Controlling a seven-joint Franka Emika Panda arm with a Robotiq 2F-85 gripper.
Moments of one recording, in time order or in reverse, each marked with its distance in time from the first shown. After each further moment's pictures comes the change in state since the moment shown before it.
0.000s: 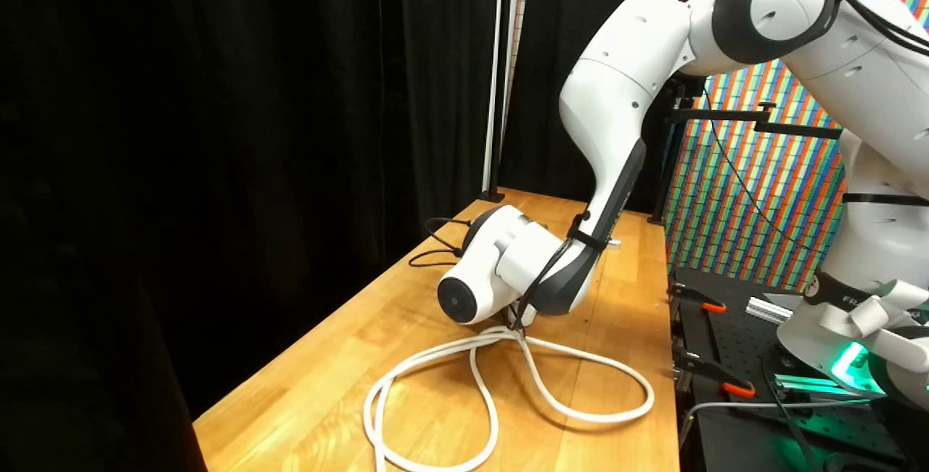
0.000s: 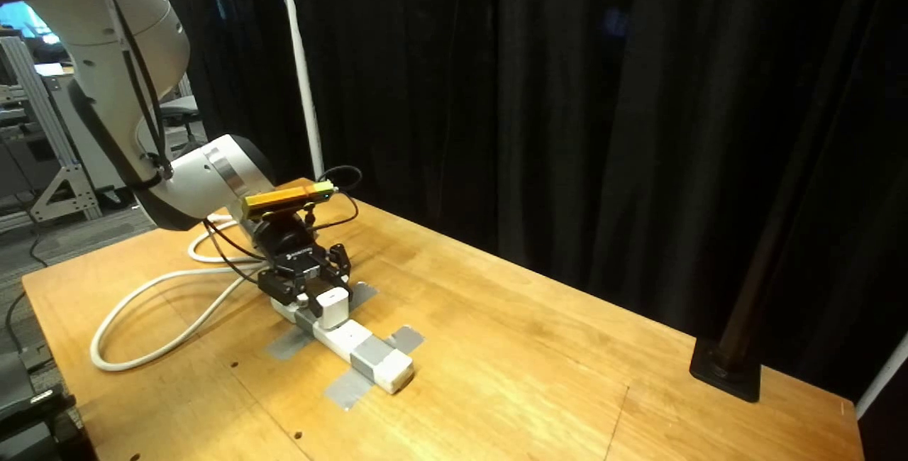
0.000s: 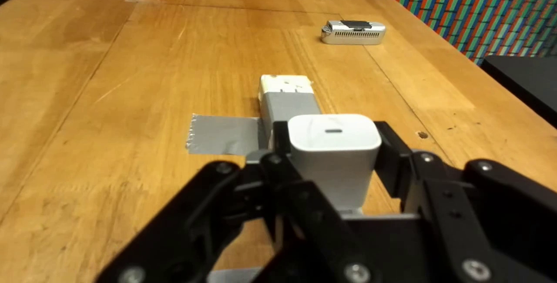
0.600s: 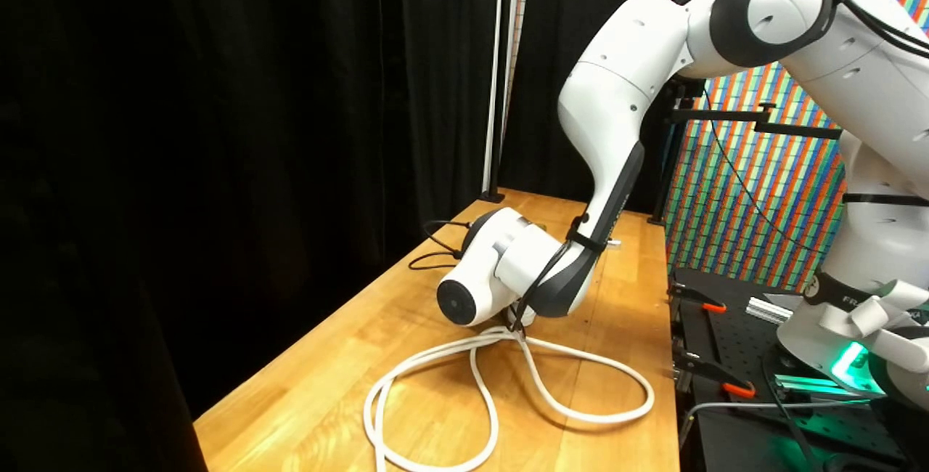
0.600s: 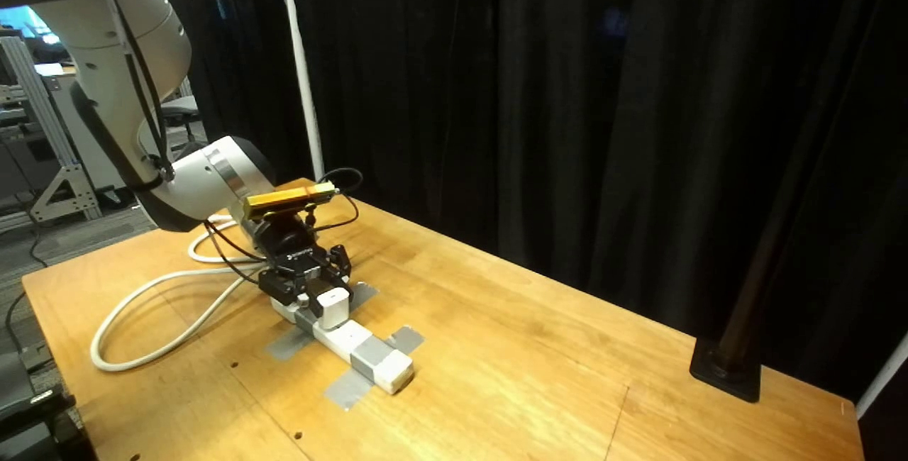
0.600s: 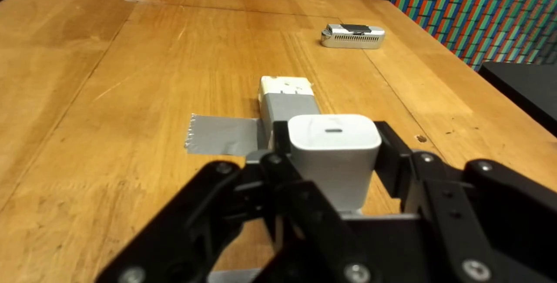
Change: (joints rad) arm 0.001 0.010 0.000 0.010 -0.003 -0.013 -0.018
